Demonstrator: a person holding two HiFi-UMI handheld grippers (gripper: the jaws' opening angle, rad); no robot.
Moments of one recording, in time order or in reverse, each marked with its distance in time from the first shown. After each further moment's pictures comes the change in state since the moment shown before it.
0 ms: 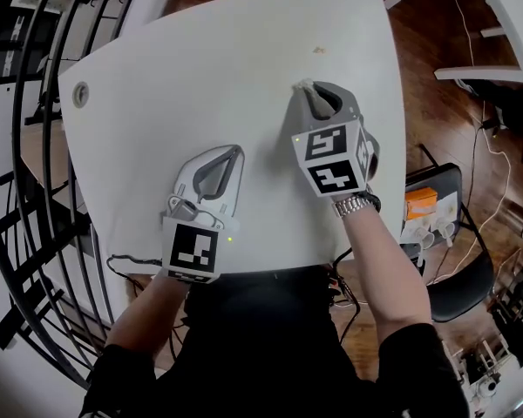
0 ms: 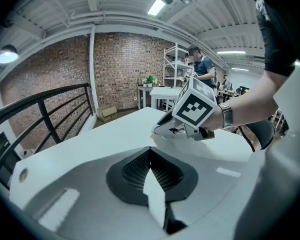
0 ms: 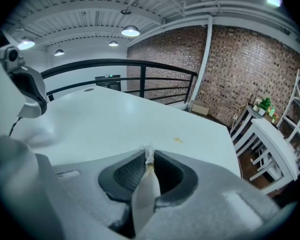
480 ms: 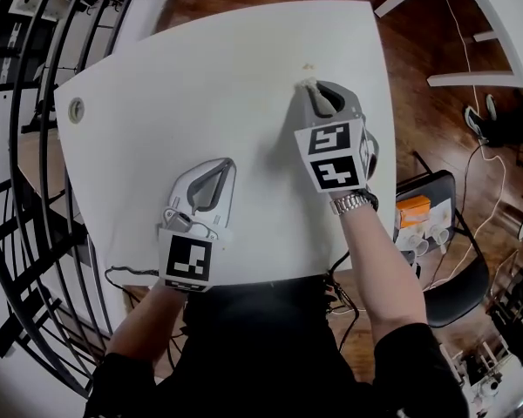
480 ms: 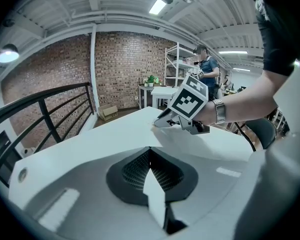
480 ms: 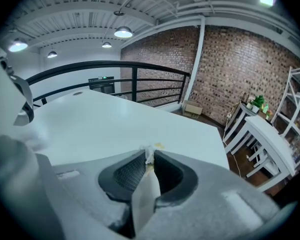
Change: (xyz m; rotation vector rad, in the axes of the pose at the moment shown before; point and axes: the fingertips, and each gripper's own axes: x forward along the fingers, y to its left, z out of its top) left arm 0.005 0.005 -0.001 -0.015 0.012 0.013; right arm 0.008 -0.037 0.009 0.052 -0.016 -0.049
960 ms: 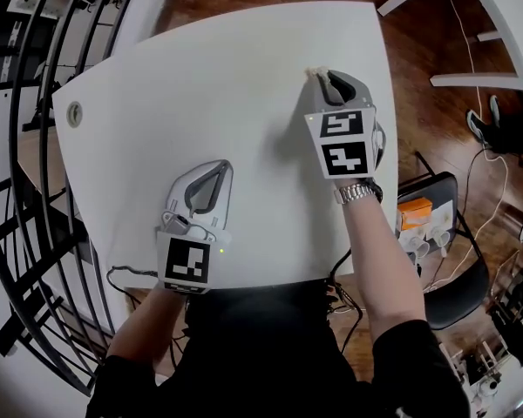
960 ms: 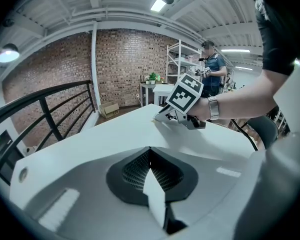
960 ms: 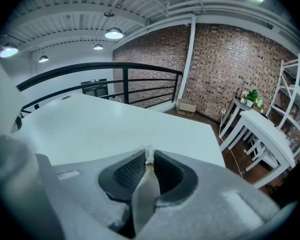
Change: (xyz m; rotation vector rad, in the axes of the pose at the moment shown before) left arm 0.010 0.010 -0.006 -0.007 0.023 0.014; right arm 0.021 -0.032 0.003 0.074 -0.005 -0.045
